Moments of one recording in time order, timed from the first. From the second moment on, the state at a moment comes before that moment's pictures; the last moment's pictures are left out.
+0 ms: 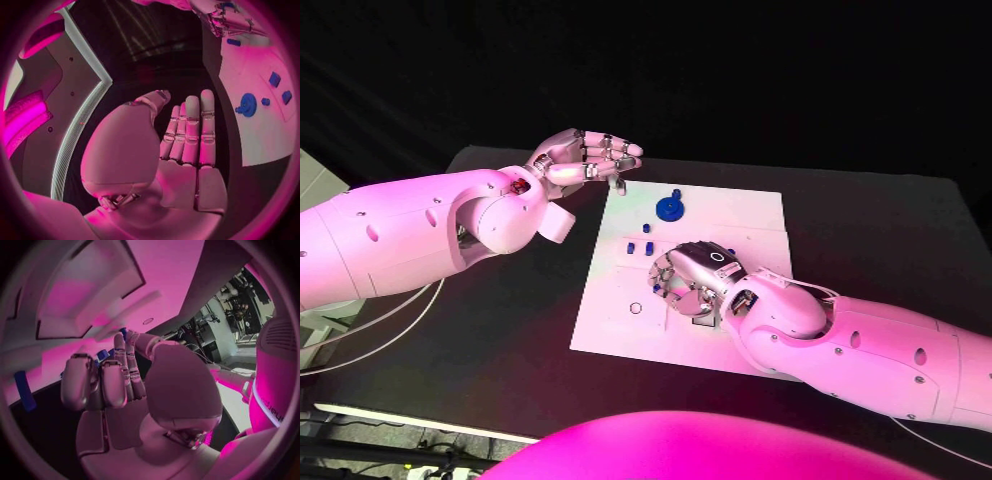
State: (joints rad) left arm 1.22 -0.96 -0.04 1.51 -0.18 -0.06 0.37; left_hand 1.46 -0.23 0.42 0.17 0.35 0.84 0.20 0.25 0.34 0.89 0.13 0.47 0.17 1.00 0.05 1.09 0.46 0.17 0.92 0.15 0.85 0.52; right arm 1.05 -0.58 -0.16 1.60 -1.68 -0.46 -0.21; right_hand 1.31 -0.23 0.64 0.03 0.05 1.03 0.12 0.29 0.38 1.23 0.07 0.07 0.15 1.46 -0.02 1.34 1.20 0.08 1.47 0.08 1.21 1.31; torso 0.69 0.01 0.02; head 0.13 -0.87
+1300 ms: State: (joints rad) left arm 1.22 -0.96 -0.04 1.50 -0.18 -0.05 0.36; left_hand 1.46 -0.23 0.42 0.17 0.35 0.84 0.20 0.25 0.34 0.89 0.13 0.47 0.17 1.00 0.05 1.09 0.46 0.17 0.92 0.15 0.85 0.52; right arm 1.16 -0.86 -0.13 1.75 -1.62 -0.45 -0.22; right_hand 1.39 -0.22 0.40 0.12 0.06 0.96 0.14 0.16 0.33 1.00 0.10 0.19 0.07 1.46 0.01 1.33 1.13 0.10 1.46 0.10 1.05 1.31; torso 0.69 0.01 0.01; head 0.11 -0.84
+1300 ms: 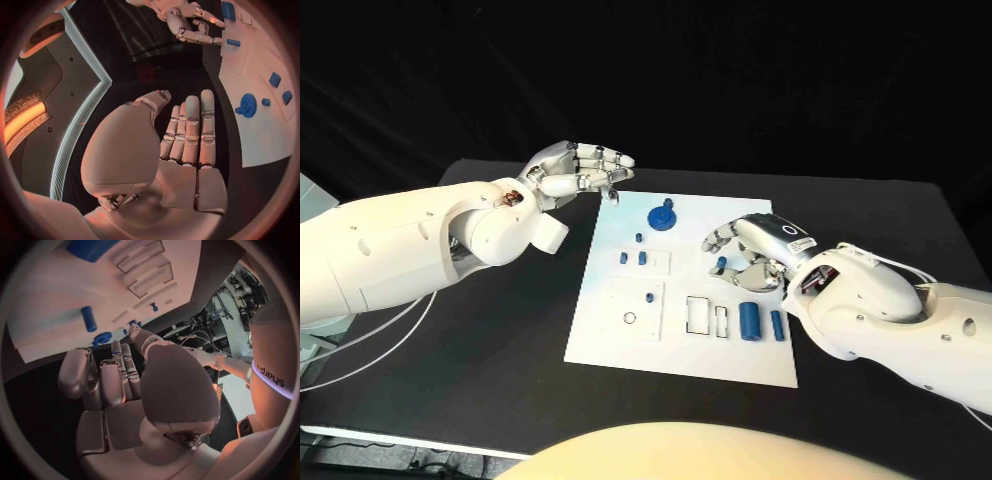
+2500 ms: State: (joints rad) left arm 1.22 -0.96 -0.04 1.50 -0.18 -0.04 0.36; left_hand 1.46 -0.23 0.42 0.16 0.35 0.84 0.20 0.25 0.34 0.89 0.13 0.47 0.17 1.00 0.05 1.09 0.46 0.17 0.92 0.15 0.85 0.52; right arm 1.17 -0.79 -0.14 1.62 -1.64 -0.29 -0.24; right_hand 1.47 -0.20 0.43 0.23 0.06 1.01 0.12 0.13 0.33 1.08 0.08 0.23 0.07 1.46 0.00 1.34 1.12 0.10 1.47 0.10 1.08 1.31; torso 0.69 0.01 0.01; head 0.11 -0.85
